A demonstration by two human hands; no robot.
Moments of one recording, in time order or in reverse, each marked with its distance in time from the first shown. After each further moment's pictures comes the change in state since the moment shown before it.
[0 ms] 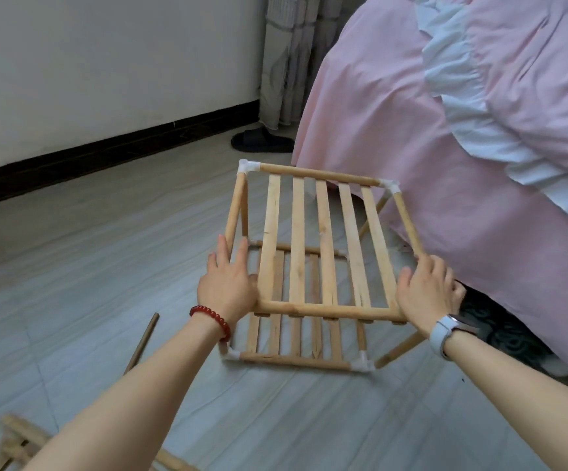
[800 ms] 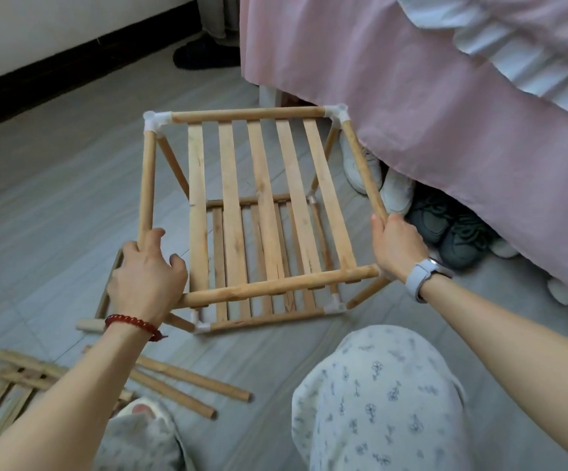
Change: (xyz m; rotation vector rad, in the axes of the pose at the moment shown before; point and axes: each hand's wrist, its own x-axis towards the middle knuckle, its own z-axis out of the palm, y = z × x) left_hand -0.107 -0.004 0.018 0.065 0.091 -0.252; right_hand -0.052 0.082 -0.010 0.087 -0.250 0.117
